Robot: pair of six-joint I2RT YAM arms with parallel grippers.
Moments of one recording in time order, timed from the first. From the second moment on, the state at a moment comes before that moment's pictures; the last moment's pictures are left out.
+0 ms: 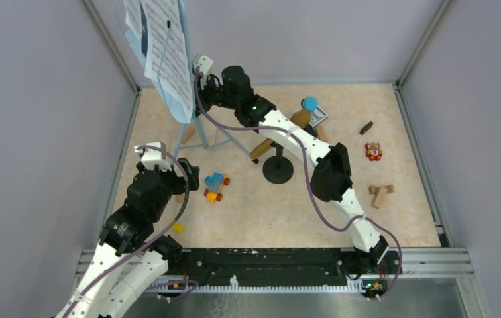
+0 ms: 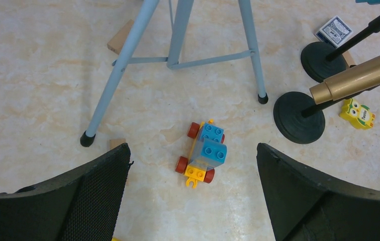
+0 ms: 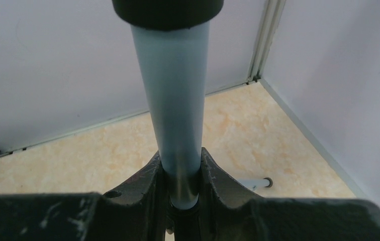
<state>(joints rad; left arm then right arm) -0.49 0.47 0.76 -0.63 -0.33 -0.37 0.83 2.36 2.43 -0.11 -0.41 -0.03</state>
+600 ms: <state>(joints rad) -0.49 0.39 0.78 -0.63 -0.27 -0.36 0.99 1.95 1.78 0.11 -0.17 0.05</state>
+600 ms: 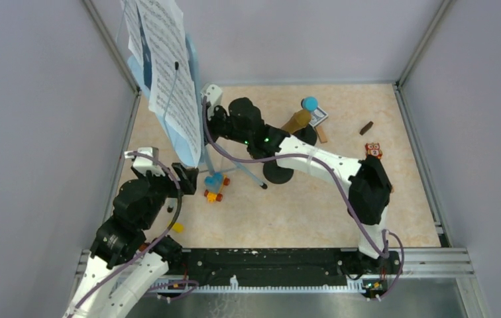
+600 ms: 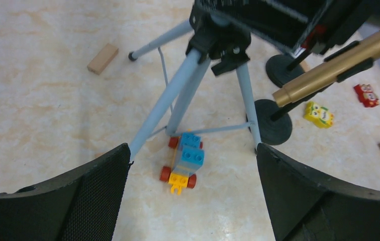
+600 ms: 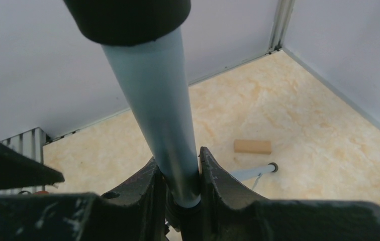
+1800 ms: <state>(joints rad) -0.71 0.72 0.70 -0.31 0.28 -0.42 0.75 1.33 1.17 -0.02 -0.63 -0.10</state>
